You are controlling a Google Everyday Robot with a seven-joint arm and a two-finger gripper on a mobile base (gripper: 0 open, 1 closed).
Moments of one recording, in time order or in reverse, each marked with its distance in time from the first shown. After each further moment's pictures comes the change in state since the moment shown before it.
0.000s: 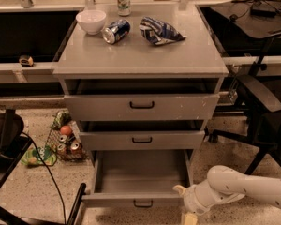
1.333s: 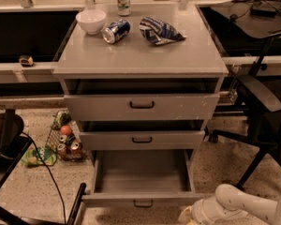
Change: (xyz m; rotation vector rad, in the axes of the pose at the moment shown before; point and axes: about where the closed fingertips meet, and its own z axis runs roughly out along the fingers) arm 0.124 -0.026 0.086 -0.002 -0.077 0.133
